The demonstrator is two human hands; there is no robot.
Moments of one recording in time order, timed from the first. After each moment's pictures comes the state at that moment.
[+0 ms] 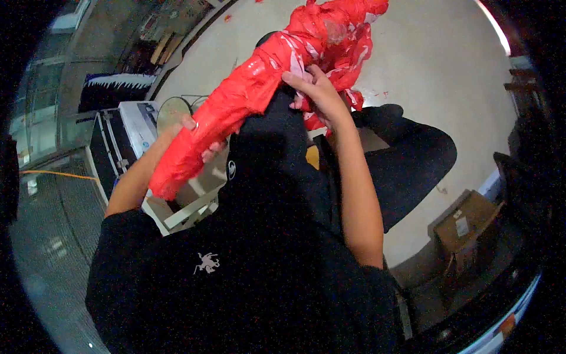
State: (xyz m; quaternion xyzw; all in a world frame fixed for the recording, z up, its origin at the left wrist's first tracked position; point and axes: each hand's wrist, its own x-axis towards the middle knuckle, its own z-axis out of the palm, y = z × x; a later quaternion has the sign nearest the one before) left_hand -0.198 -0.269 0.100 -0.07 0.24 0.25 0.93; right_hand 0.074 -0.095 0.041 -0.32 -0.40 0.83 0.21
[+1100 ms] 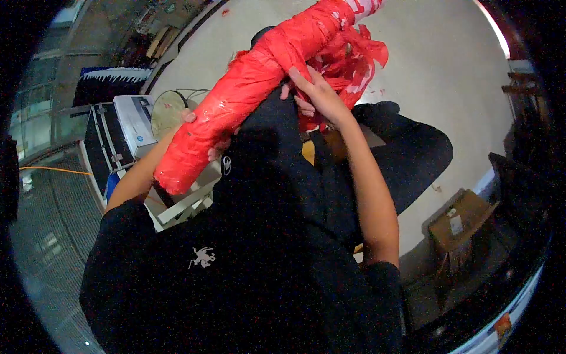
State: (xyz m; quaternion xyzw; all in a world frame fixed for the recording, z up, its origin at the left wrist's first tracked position) left_hand -0.182 -0.269 0.078 -0.06 0.13 0.28 0.95; right_hand 0.088 -0.096 0.033 -0.24 -0.47 0.83 0.17
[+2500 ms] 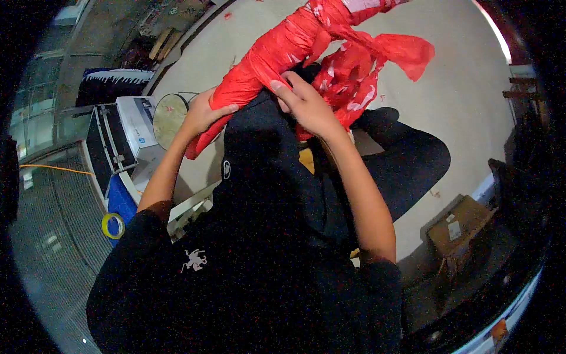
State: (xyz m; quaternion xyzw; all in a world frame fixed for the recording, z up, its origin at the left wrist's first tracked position) left_hand -0.174 -0.235 0.074 0.52 0.77 0.22 0.30; right_hand 0.074 -0.107 0.072 -0.29 -0.58 0.75 0.17
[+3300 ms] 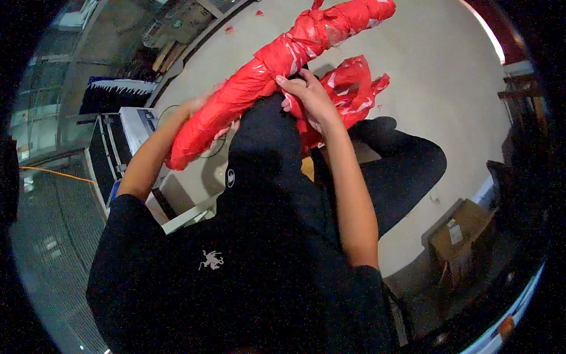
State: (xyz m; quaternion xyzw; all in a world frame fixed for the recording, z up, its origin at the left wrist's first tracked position) left_hand -0.219 -0.193 0.074 0.05 0.46 0.14 0.88; right_hand 0.056 -0.083 0.043 -0.33 -0.35 0.85 0.23
